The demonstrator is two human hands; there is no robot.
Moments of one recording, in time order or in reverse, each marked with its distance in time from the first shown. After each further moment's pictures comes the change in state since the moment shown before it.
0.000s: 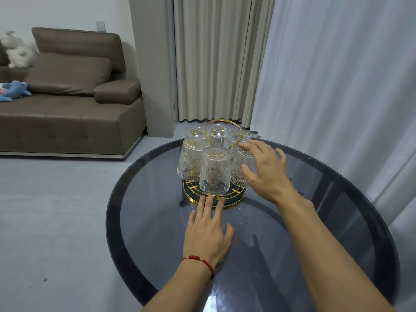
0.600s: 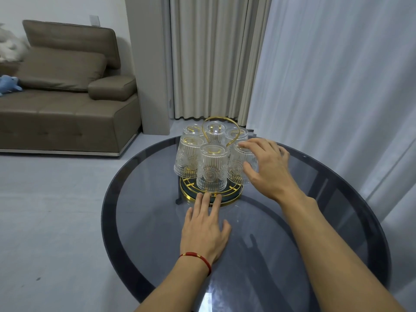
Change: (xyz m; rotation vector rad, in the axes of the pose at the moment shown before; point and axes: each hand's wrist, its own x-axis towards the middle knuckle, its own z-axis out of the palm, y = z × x) left_hand 0.001 -0.001 0.000 -0.002 -0.001 0.007; right_hand -0.003 0.006 -0.008 -0.070 0.041 -0.047
